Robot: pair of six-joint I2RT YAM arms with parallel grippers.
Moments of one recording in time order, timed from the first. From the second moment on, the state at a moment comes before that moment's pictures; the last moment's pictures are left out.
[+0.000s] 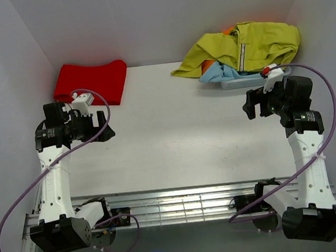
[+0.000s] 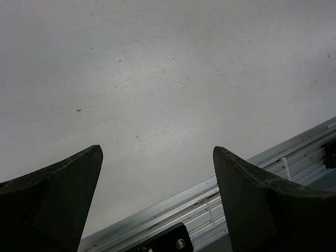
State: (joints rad) left arm 0.14 1.07 1.17 -0.98 0.55 0.16; right arm -0.12 0.93 1.07 -0.71 -0.42 -0.29
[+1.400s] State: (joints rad) left arm 0.14 1.26 1.13 -0.63 0.91 0.03; right arm -0.19 2.34 2.19 -0.17 0.17 -0.62
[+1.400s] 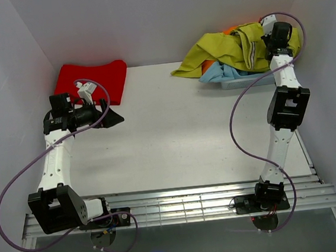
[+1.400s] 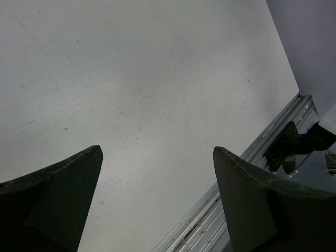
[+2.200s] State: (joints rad) left arm 0.14 1.23 1.19 -0.59 0.88 -0.07; right arm -0.23 1.66 1.96 -0.52 -0.34 -0.13
